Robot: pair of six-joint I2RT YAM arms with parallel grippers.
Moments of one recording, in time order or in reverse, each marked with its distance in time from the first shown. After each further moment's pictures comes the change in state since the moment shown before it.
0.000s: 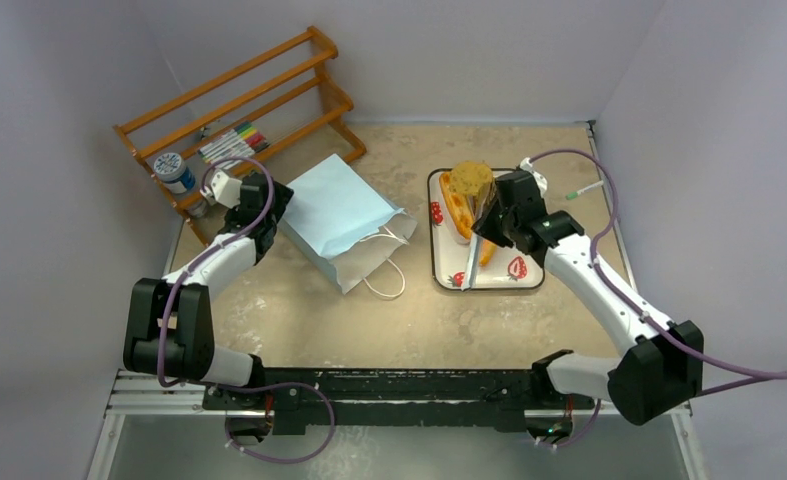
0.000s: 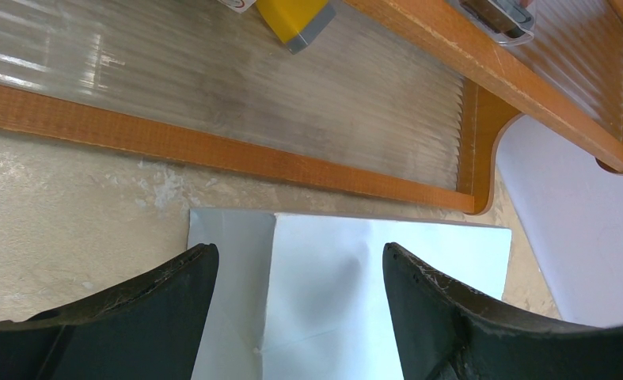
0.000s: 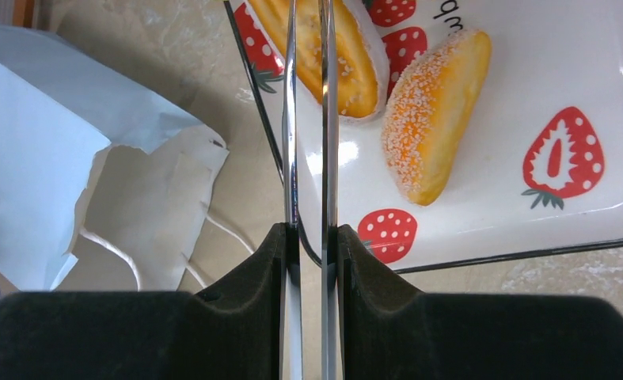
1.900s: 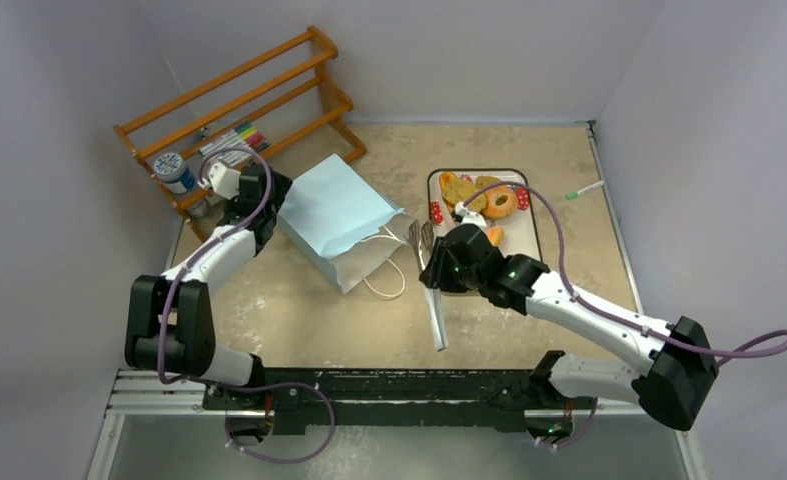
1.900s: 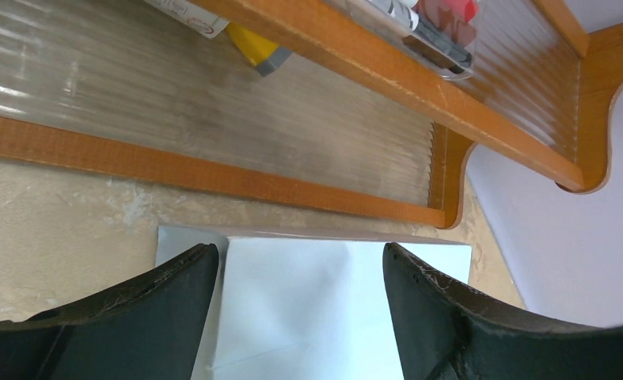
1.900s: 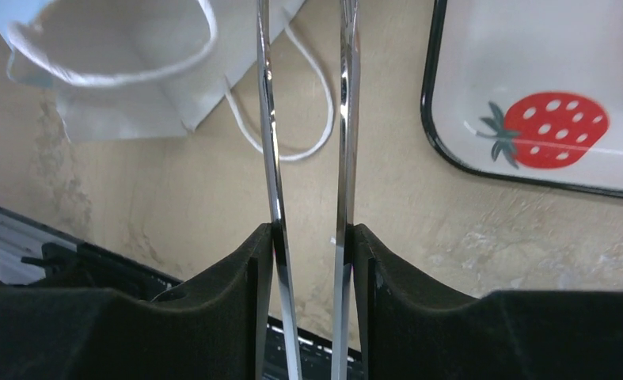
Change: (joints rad) left arm 0.000 0.016 0.067 -0.031 -0.013 -0.018; right arm 0.426 -0.076 -0.185 0.153 -0.013 0.029
